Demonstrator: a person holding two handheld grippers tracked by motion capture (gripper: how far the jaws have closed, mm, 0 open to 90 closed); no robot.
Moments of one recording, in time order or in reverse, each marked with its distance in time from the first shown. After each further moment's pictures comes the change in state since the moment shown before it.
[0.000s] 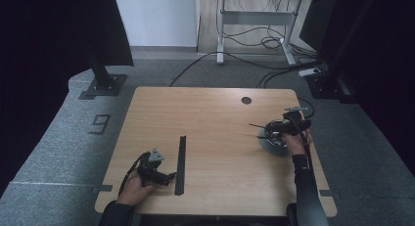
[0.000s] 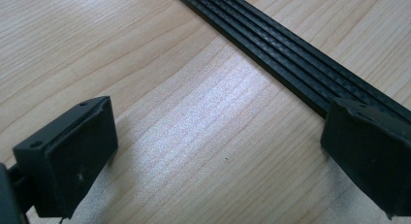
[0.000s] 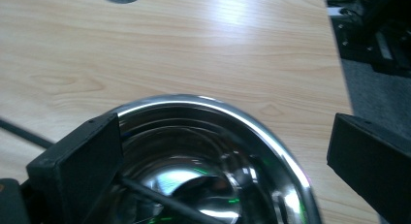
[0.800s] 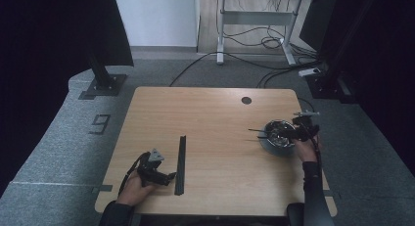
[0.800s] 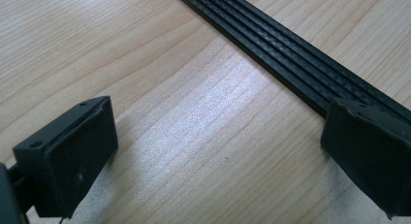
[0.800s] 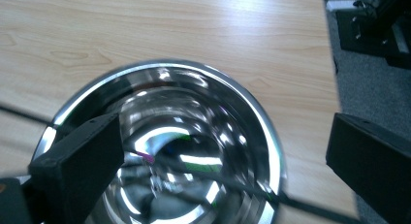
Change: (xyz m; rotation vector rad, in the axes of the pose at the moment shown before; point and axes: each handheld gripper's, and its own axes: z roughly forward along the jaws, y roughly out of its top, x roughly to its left) left arm 0.000 0.000 0.000 0.000 0.001 -0.003; right arm -0.023 -0.018 -0.034 0.005 0.067 -0.003
